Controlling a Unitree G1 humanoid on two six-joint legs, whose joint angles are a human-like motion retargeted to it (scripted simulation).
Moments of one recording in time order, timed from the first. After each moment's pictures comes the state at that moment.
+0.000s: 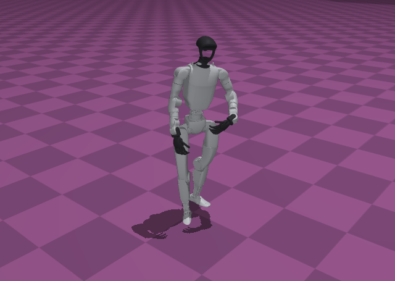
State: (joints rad) left arm -0.08 0.59 -0.60 0.30 -0.30 -0.02 -0.89; right arm -0.14 -0.21 0.34 1.17 -0.06 -0.09 0.28; waist 0.01 -0.15 -0.13; left_leg 0.00 -0.06 0.49 -0.05 -0.23 0.03; right_leg -0.43 -0.14 -0.44 0.28 -0.11 0.07
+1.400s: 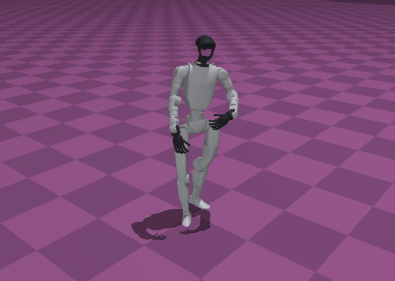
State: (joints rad) left arm -0.04 0.64 -0.55 0.11 -0.20 -0.12 -0.83; right arm -0.18 -0.22 0.33 1.16 -0.24 -0.12 0.31; waist -0.02 -0.19 -0.18; left_leg -0.03 -0.13 0.54 -0.06 -0.19 0.05; right_leg -0.52 -0.23 -0.44 0.38 -0.02 0.12
